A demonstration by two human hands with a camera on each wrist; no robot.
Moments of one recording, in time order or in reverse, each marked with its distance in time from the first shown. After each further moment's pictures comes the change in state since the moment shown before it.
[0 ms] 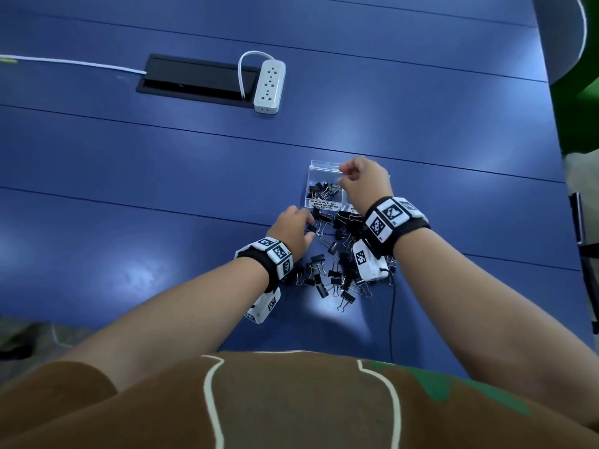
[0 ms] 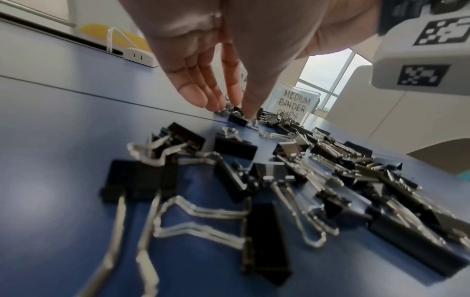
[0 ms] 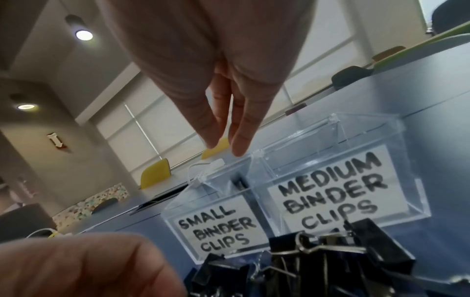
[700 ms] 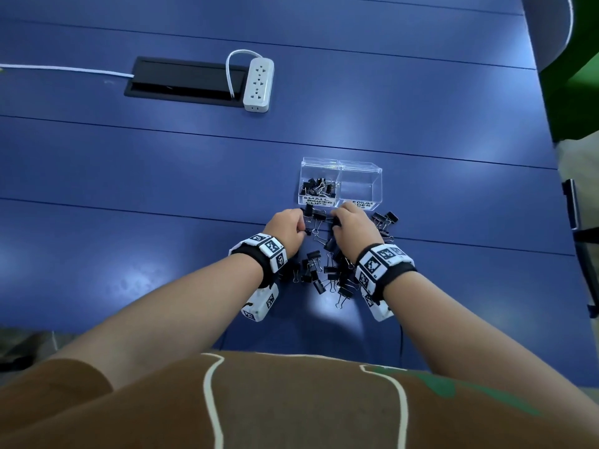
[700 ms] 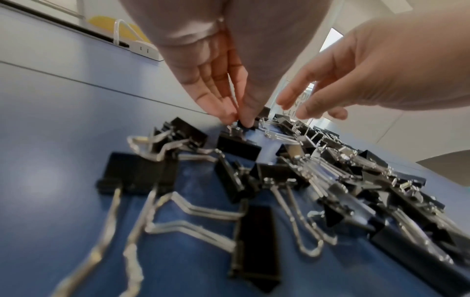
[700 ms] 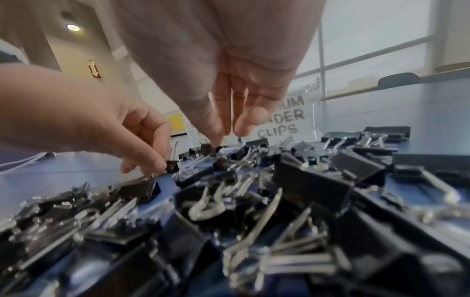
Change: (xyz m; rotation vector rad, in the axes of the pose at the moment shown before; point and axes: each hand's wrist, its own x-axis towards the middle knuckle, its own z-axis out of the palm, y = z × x) left_hand 0.002 0.000 -0.004 -0.033 -0.047 -0.020; right_hand -0.059 0.052 0.033 -0.372 -0.208 -0.137
